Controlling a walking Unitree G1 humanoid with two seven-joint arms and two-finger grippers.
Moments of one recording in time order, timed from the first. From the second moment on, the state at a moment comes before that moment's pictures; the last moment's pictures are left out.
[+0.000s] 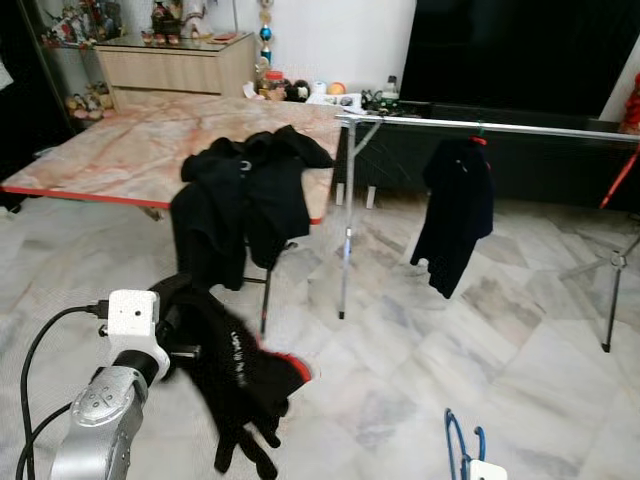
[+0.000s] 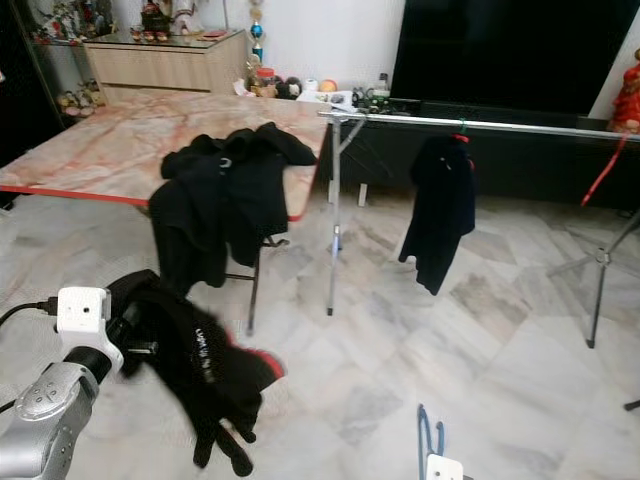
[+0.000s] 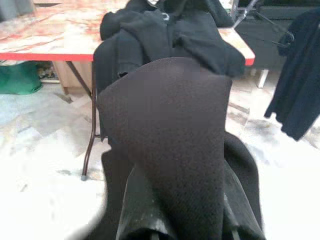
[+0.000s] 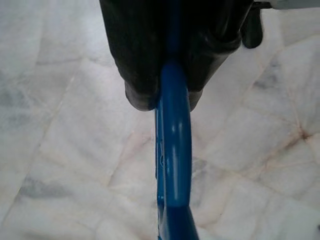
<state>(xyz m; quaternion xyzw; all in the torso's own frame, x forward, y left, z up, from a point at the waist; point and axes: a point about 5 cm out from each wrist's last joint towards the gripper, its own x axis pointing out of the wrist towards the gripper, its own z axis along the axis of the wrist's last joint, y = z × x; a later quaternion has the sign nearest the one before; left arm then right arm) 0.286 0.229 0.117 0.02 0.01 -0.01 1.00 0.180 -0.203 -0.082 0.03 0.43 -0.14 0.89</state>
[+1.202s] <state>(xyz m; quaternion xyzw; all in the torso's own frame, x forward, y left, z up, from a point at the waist) 0.285 0.226 0.121 0.01 0.00 -0.03 1.00 0.179 -0.202 -0.083 0.03 0.43 -0.14 0.89</state>
